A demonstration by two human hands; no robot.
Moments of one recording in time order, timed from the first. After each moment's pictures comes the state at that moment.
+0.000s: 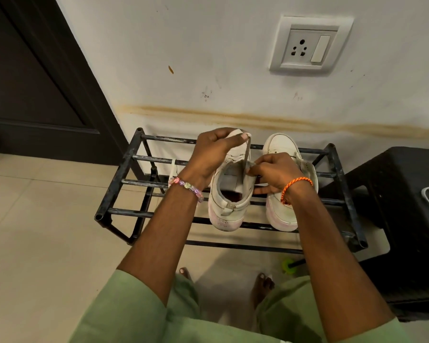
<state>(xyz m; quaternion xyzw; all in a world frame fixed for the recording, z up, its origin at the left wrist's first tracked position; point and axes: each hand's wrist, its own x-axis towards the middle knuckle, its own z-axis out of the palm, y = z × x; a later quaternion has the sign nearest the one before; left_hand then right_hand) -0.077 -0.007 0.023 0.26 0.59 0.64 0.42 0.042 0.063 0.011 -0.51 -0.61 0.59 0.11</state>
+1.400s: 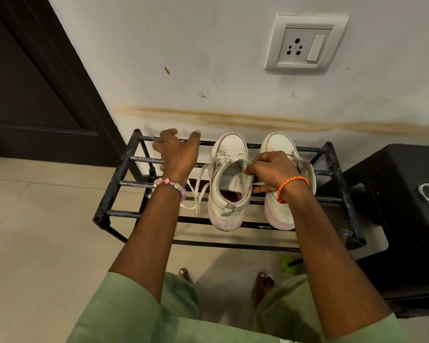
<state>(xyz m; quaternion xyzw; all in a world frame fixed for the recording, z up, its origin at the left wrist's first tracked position) -0.113 -0.016 0.001 0.12 0.79 0.55 0.23 0.040 0.063 0.008 -0.52 -0.63 0.56 0.12</state>
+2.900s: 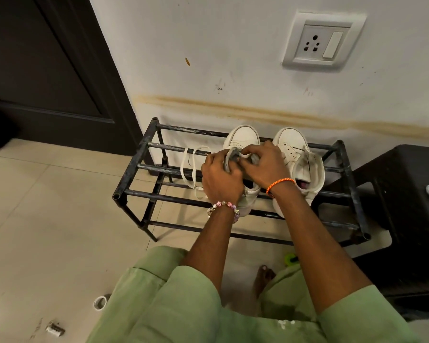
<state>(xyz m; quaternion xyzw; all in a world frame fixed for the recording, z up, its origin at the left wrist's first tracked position) -0.026 -0.029 -0.050 0.20 0.80 0.56 0.03 0.026 0.052 -0.028 -0.41 -0.85 0.29 0.16</state>
